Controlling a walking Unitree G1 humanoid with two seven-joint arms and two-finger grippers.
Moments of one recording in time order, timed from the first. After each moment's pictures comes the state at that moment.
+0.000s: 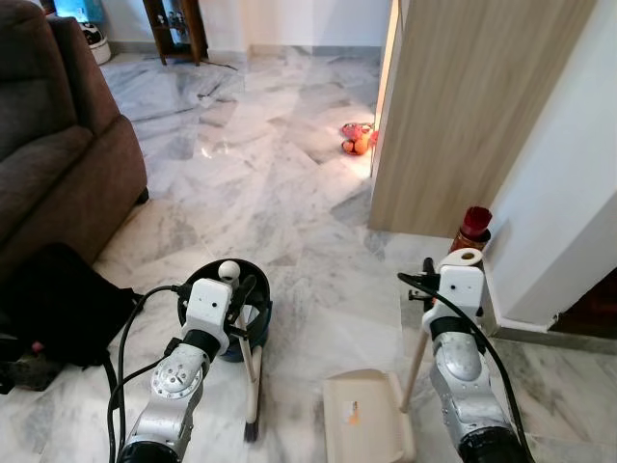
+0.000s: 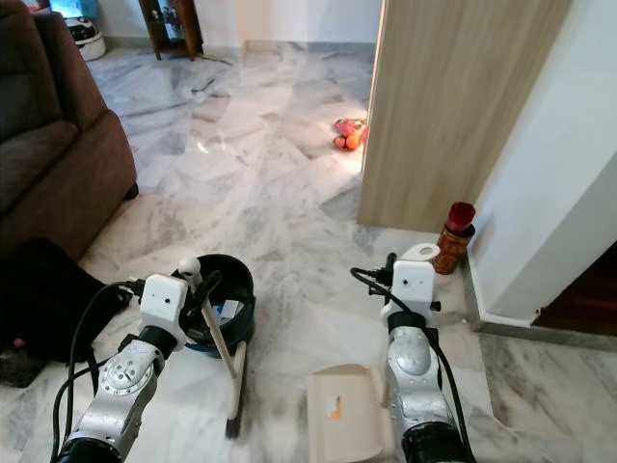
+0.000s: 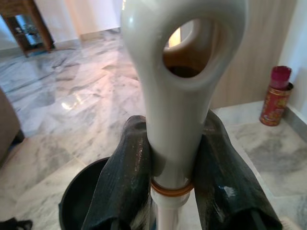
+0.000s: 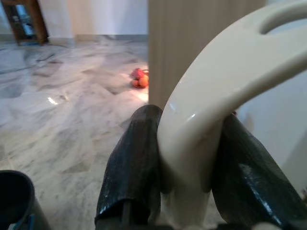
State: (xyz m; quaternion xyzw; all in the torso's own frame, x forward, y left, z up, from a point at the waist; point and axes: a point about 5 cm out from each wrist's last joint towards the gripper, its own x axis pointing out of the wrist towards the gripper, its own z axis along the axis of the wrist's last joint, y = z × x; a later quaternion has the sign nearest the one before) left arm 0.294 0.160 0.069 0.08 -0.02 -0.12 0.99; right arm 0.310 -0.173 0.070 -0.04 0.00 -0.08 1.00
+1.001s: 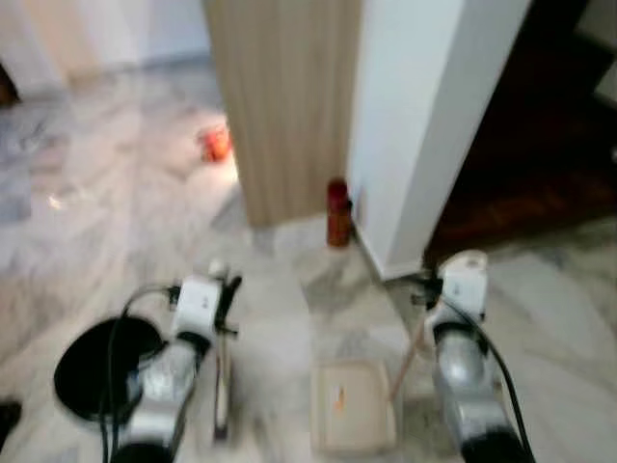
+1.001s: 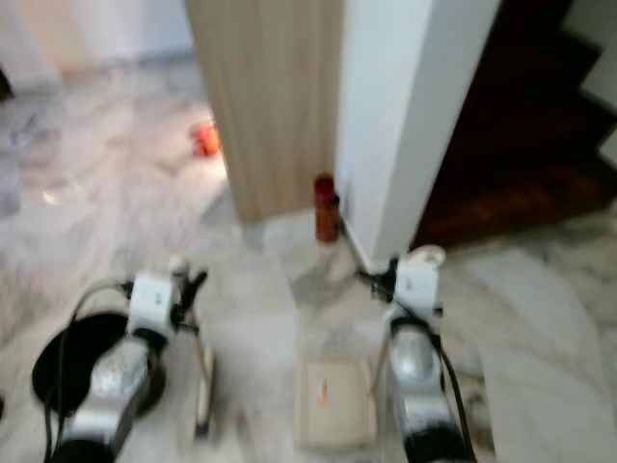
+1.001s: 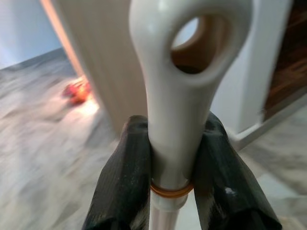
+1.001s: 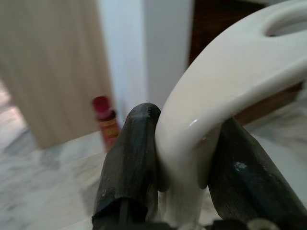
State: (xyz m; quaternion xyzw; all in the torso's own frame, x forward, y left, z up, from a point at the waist) left arm 0.296 0.166 0.072 0.09 -0.02 -0.10 0.99; right arm 0.308 -0.179 0.069 -0.04 0.01 -0.09 1.00
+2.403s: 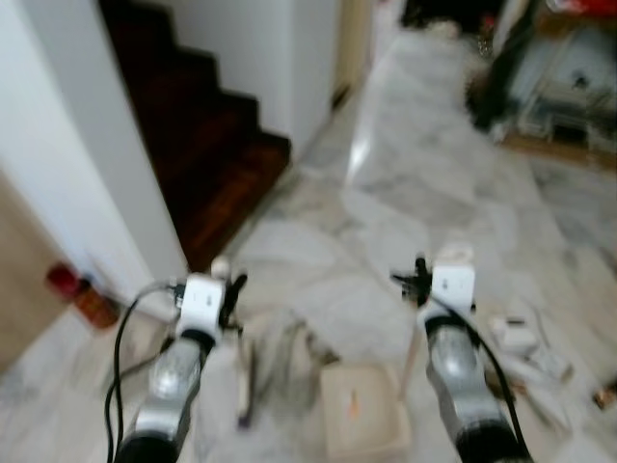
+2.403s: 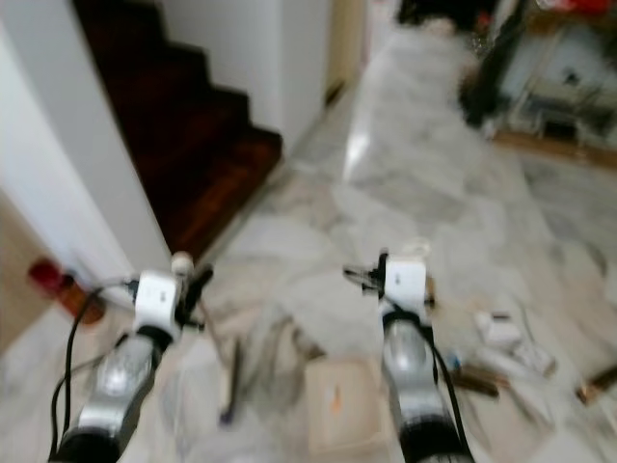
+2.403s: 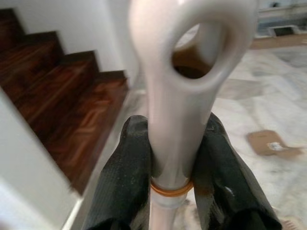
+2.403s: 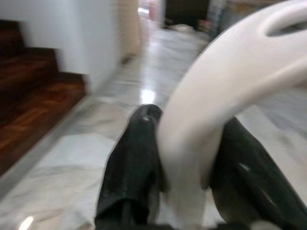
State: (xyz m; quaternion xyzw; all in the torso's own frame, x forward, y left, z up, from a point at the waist) left arm 0.301 0.163 0.070 0.08 -0.02 -0.10 0.99; right arm 0.311 -0.174 0.071 -0.05 0.01 -0.07 1.00
